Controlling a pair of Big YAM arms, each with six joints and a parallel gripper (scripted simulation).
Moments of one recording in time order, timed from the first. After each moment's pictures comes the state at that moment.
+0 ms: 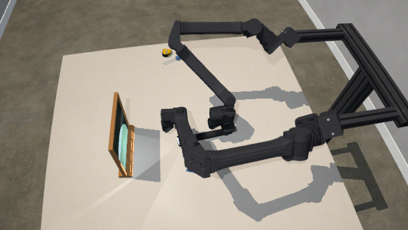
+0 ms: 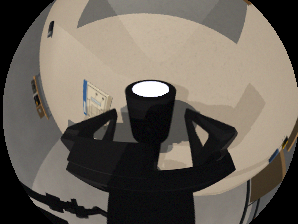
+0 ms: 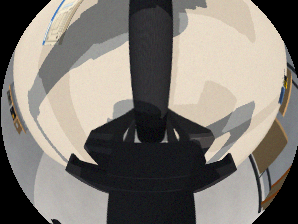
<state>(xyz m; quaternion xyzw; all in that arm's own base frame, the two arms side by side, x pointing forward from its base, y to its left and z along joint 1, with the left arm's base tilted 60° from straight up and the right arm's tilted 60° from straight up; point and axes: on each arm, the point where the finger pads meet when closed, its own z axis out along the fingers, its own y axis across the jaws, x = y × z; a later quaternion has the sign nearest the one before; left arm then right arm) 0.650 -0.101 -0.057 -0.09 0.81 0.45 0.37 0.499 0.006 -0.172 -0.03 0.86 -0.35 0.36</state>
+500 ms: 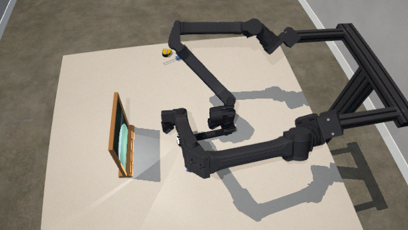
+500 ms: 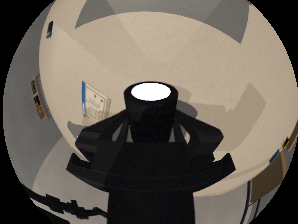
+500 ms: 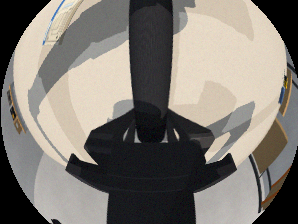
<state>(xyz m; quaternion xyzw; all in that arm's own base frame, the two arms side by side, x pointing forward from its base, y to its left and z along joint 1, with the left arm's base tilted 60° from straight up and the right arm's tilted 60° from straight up) 0.654 -0.095 -0.060 -0.09 0.81 0.45 0.37 0.499 0.006 -0.172 -0.03 0.86 -0.35 0.36</state>
